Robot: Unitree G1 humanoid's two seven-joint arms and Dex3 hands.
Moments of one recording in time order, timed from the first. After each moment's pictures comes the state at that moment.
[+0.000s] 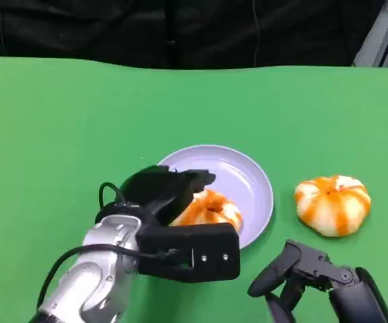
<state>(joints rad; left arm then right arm) -0.39 0.16 -0.52 0.18 0.85 0.22 -0.24 0.47 -0.05 0.29 -0.49 -0.40 -0.20 -0.05</state>
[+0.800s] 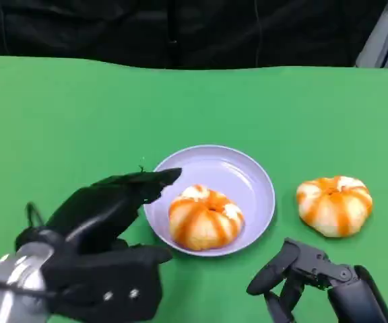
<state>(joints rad) -0.04 0.36 -0.24 -0.25 0.50 0.02 -0.27 0.46 -0.05 0.29 -0.49 -0.40 -0.20 -0.05</state>
